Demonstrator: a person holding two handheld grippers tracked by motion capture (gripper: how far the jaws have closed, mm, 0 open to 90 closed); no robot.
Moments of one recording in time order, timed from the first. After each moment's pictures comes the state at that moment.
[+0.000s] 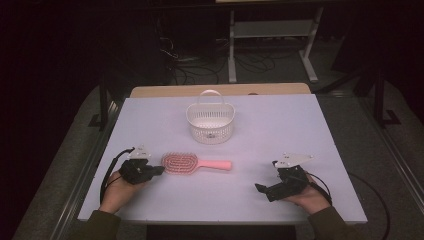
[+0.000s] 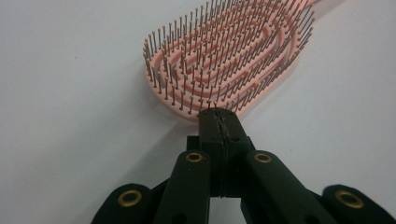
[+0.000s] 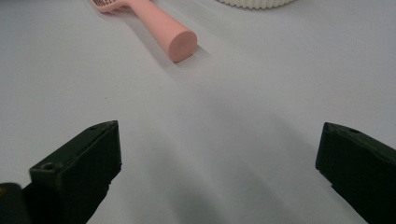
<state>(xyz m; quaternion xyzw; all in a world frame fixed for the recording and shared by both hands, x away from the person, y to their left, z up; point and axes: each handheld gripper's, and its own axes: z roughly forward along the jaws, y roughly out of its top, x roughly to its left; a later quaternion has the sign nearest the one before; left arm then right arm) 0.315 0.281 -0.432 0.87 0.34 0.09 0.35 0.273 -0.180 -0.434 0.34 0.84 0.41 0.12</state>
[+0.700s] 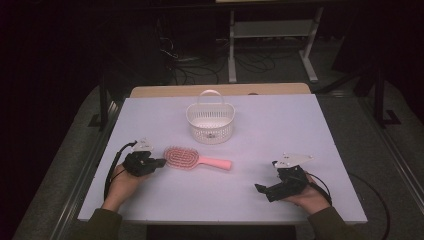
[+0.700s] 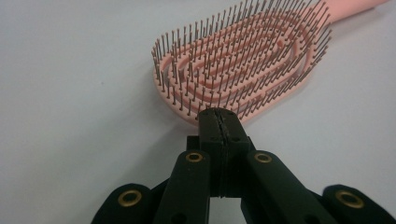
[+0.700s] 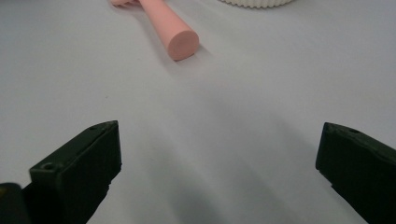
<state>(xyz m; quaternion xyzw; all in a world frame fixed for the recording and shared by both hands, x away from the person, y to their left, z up) 0.336 0.275 -0.431 0.86 0.36 0.11 0.35 0.273 -0.179 -0.434 0.34 0.84 0.41 0.12</state>
